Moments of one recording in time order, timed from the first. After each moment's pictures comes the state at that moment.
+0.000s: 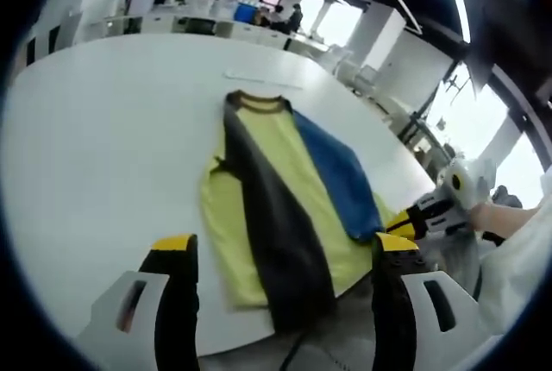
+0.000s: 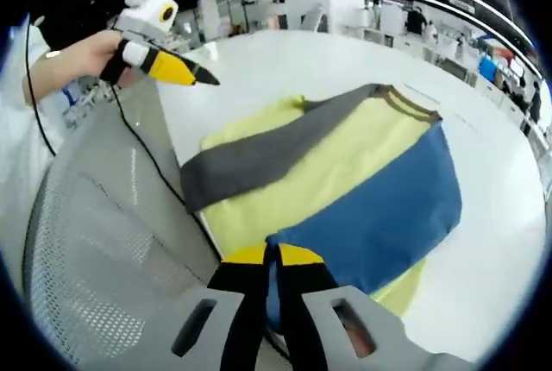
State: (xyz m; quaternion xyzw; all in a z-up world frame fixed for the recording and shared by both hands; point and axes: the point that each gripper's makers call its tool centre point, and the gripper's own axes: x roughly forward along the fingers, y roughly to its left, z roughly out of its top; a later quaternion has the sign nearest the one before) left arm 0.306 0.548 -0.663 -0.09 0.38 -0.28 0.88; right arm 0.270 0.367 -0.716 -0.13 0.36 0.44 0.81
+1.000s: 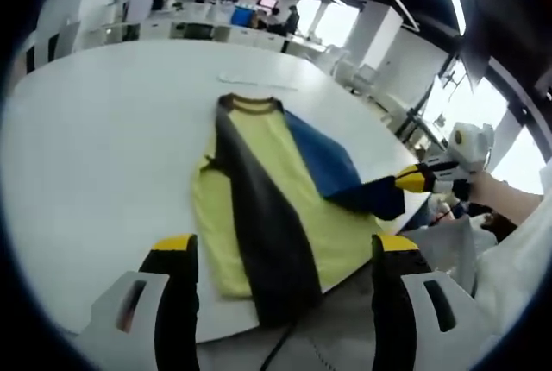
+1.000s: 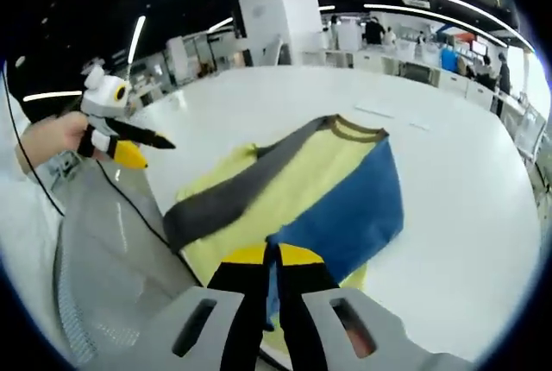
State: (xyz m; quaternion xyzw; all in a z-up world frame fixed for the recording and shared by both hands) left arm 0.287 0.537 -0.653 -0.08 0.38 -0.28 0.88; right arm 0.304 0.323 -0.658 -0.06 0.31 0.39 0.87
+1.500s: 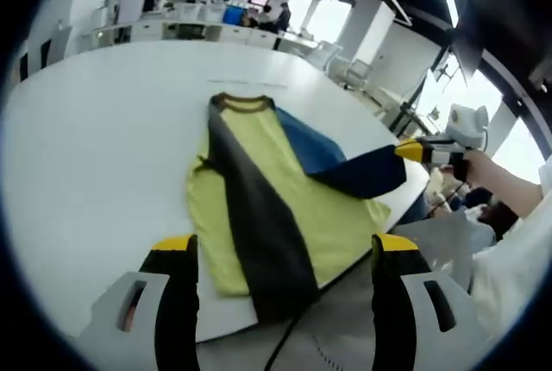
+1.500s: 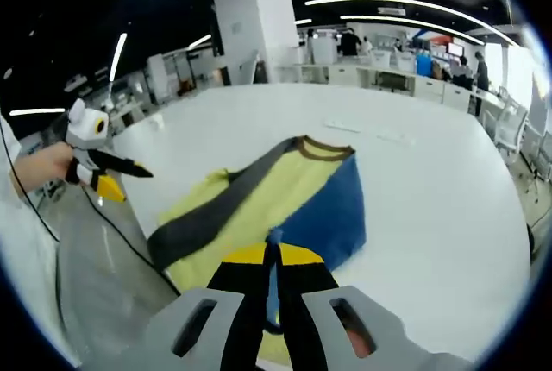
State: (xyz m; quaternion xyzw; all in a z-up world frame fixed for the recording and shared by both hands) left arm 0.282 0.533 -0.652 -0.07 0.38 -0.30 0.87; right arm 0.328 0.288 -0.627 -0.04 0.28 0.33 0.90
